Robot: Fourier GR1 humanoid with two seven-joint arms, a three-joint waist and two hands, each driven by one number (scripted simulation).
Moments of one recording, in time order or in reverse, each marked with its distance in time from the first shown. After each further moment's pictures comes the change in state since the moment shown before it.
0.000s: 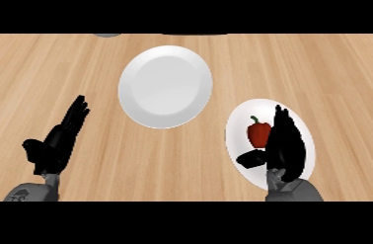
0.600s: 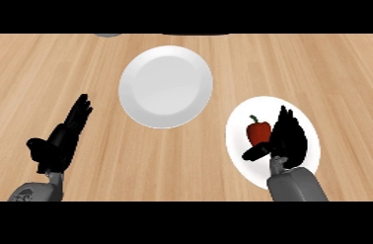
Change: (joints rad) left arm 0.000 -0.046 0.033 -0.025 -0.055 -0.017 0.025; right arm -0.049 0.034 -0.139 0.183 0.024 0.039 -0.070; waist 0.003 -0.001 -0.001
